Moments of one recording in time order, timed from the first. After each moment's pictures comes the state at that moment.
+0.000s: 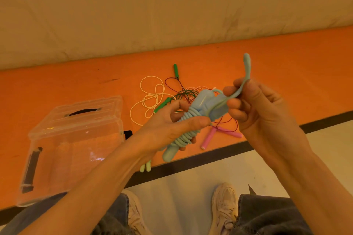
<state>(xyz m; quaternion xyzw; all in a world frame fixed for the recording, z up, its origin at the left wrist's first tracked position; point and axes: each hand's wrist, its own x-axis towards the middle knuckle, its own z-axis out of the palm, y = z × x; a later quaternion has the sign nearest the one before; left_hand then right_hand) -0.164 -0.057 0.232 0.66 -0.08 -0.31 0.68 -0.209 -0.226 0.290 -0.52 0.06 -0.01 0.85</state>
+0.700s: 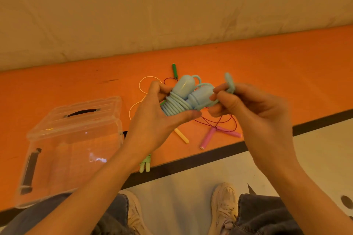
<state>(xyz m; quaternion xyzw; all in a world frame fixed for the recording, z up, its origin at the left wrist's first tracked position) -0.165 -0.054 0.242 0.83 -0.07 -0.05 0.55 -0.215 -0.220 0.278 -0.73 -0.05 -0.15 0.66</state>
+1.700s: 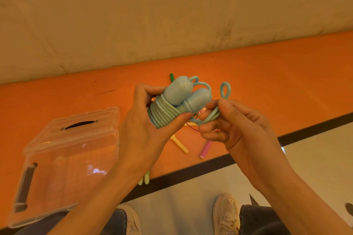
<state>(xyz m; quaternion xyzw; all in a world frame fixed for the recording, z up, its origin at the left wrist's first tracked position) -0.172 -0.052 0.250 0.79 -0.13 0.14 0.58 -0.216 -0.213 0.290 -0.54 0.04 0.02 0.84</state>
